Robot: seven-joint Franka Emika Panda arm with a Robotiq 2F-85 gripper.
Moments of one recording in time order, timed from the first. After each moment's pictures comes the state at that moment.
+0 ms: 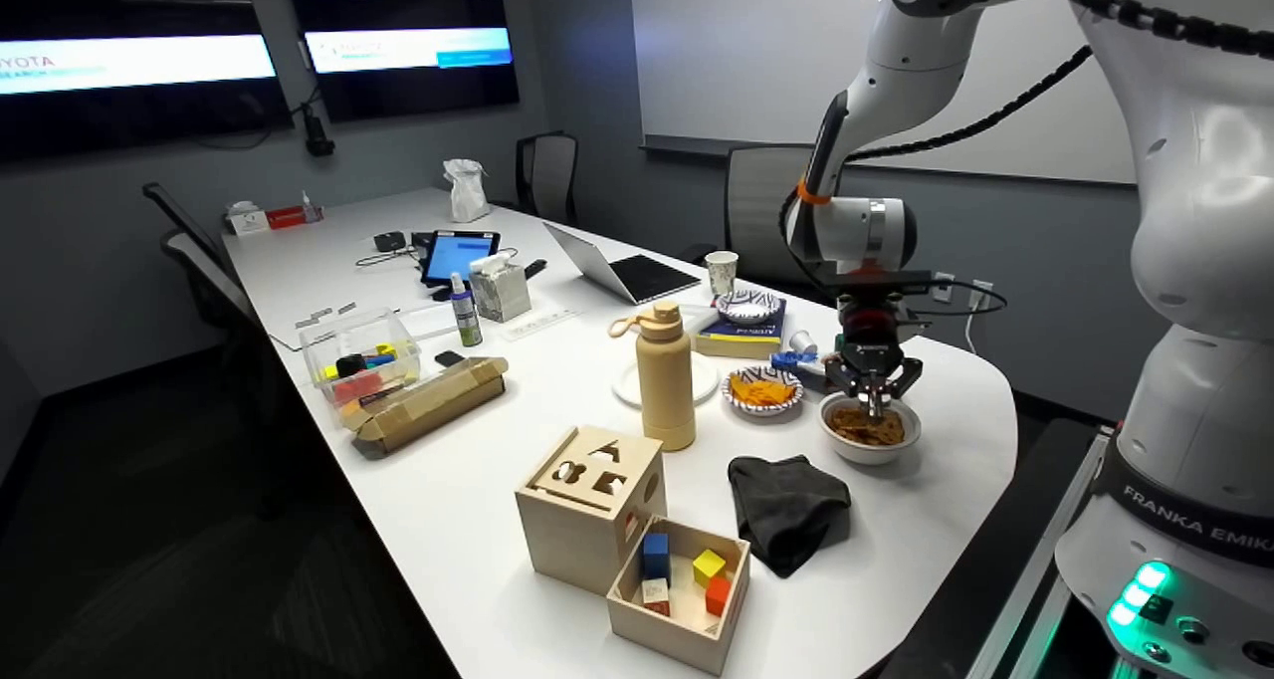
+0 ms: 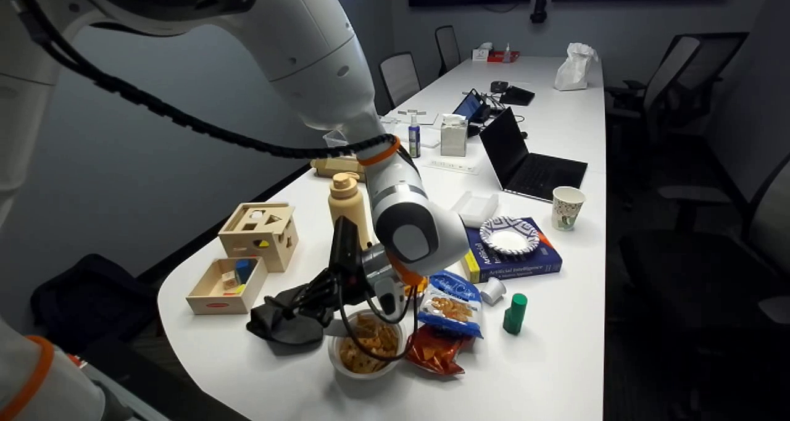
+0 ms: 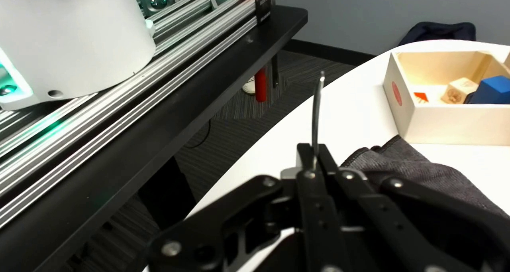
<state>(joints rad) -0.28 0.61 -0.25 -2.18 0.50 1.60 0.15</state>
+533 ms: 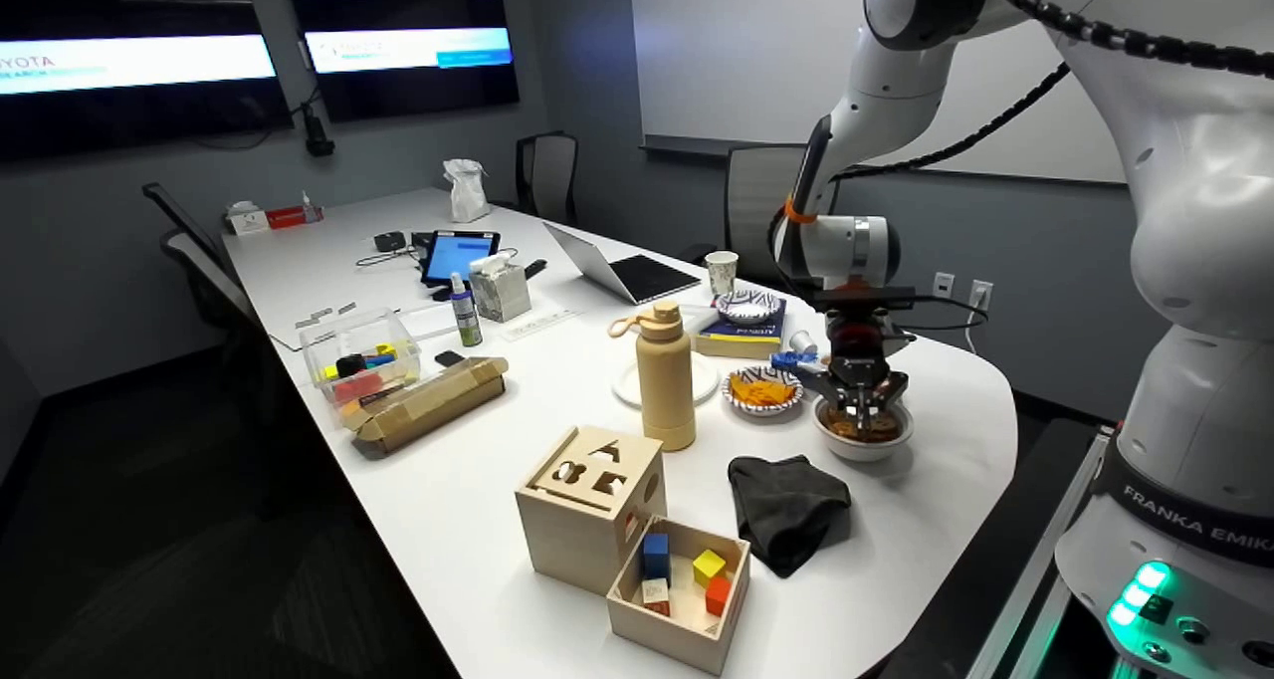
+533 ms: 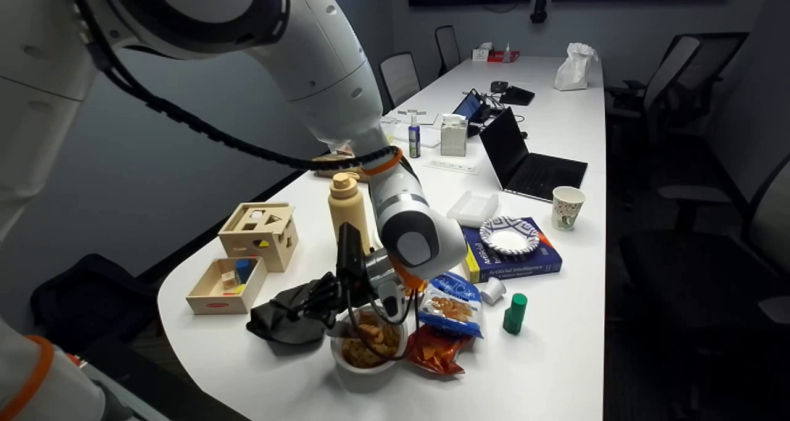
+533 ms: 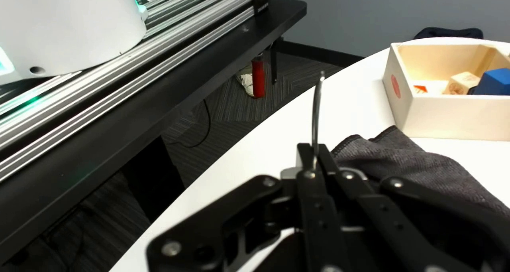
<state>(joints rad) -0.28 0.71 -0.22 -2.10 0.51 1.59 0.14</state>
